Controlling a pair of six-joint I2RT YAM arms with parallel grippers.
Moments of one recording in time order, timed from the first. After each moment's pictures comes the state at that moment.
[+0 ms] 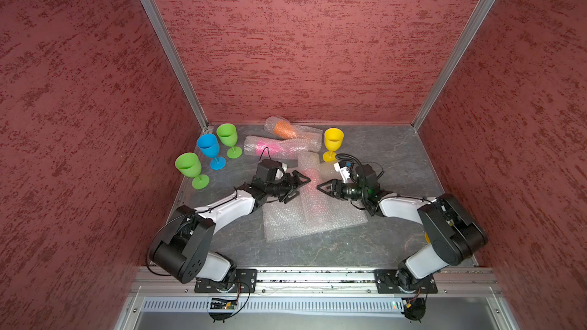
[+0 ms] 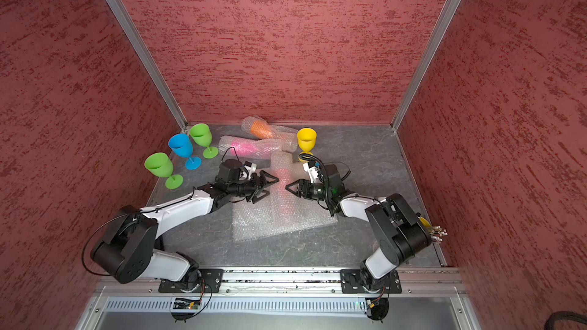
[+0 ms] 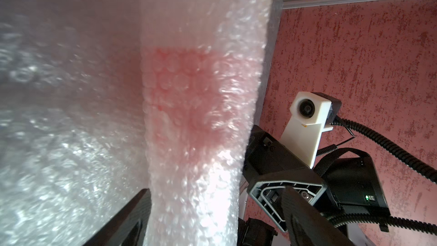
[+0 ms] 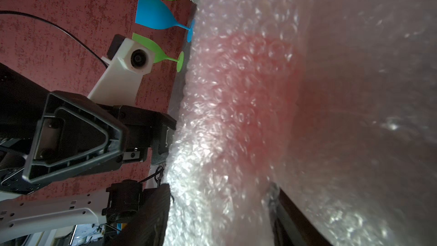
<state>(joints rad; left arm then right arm) -0.46 1.43 0.73 0.05 0.56 -1.13 0.45 1.58 0.64 0.44 -0.72 0.78</state>
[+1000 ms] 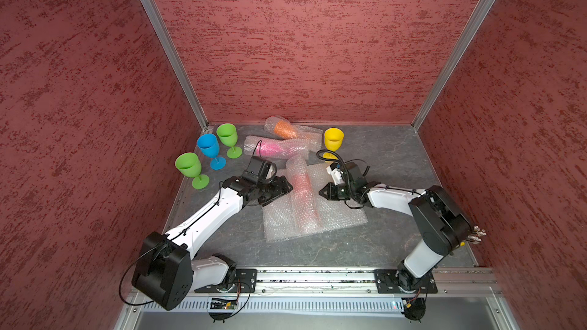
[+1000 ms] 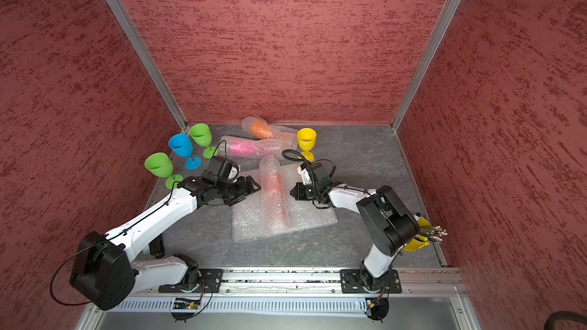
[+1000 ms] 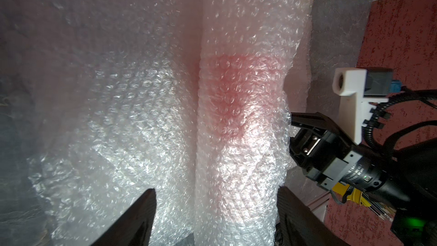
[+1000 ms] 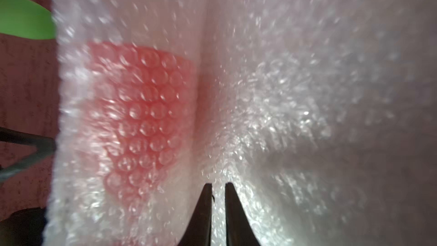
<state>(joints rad) -0.44 1.26 0.88 -0.59 0.31 -0.81 0.56 1.70 0.82 0.03 -0.45 0.57</state>
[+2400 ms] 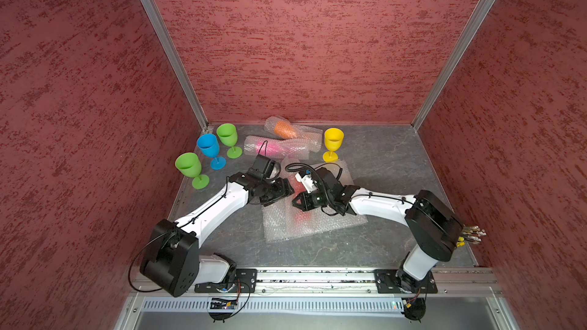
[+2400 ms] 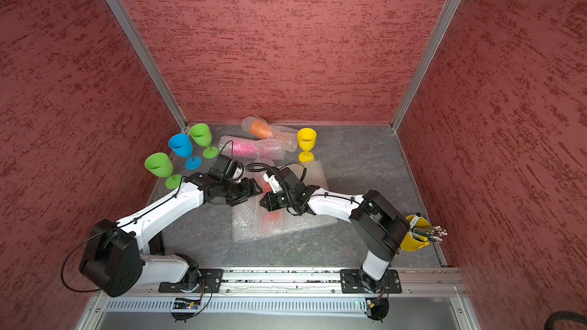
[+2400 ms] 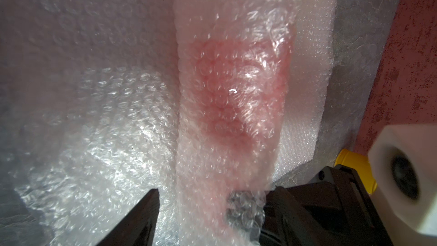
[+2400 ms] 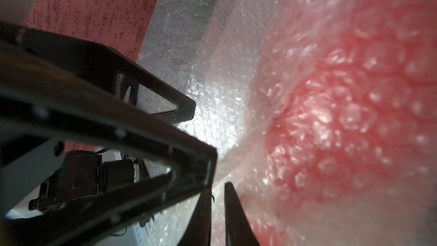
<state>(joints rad) -0.45 1.36 0.92 -0.63 0.32 -0.76 0.84 1.70 0.98 0.03 -0.45 0.62</state>
